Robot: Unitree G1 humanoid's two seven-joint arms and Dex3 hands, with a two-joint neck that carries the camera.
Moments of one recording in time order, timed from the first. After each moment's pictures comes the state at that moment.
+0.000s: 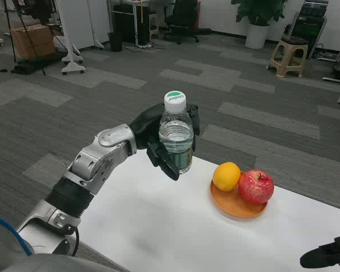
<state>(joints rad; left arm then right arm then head) -0.25 0.39 0.20 -0.12 -0.36 0.25 -0.48 -0.22 -0.40 0.19 0.19 0.41 -0.73 -0.08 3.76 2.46</state>
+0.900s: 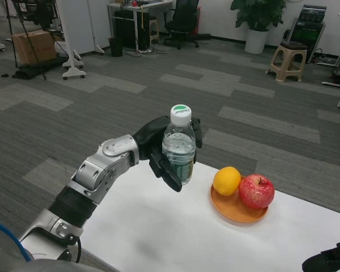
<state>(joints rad) -0.24 0.36 0.19 -0.11 -0.29 0.27 -0.49 -0.22 -0.41 0.19 0.19 0.41 -0.73 -0.08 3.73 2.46</state>
